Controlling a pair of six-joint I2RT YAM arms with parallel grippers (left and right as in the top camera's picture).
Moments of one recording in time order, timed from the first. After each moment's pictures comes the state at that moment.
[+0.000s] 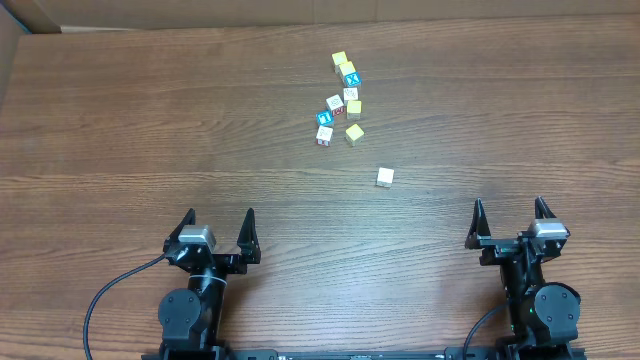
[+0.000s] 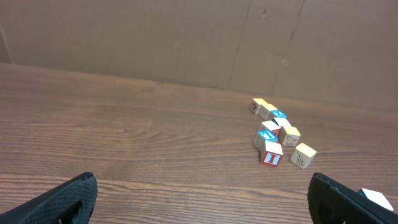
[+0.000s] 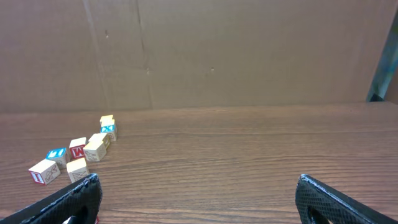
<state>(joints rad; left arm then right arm) -0.03 0.01 0.01 -0.07 0.04 -0.18 0.11 0.01 0.02 -0.02 0.08 0.05</state>
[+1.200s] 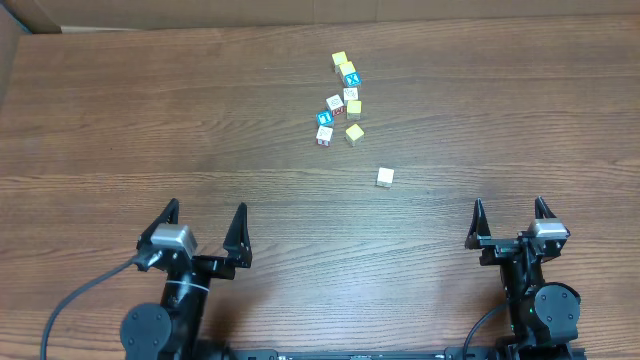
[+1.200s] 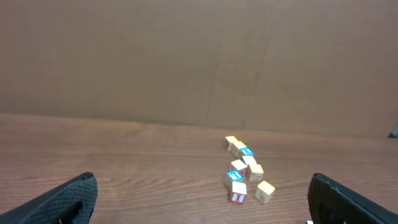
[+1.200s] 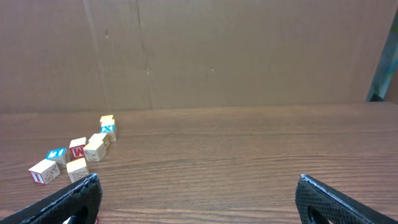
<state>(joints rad) -0.03 0.14 0.41 -0.28 0.11 -0.18 0.11 0.01 0.02 -0.02 0.08 0.05</state>
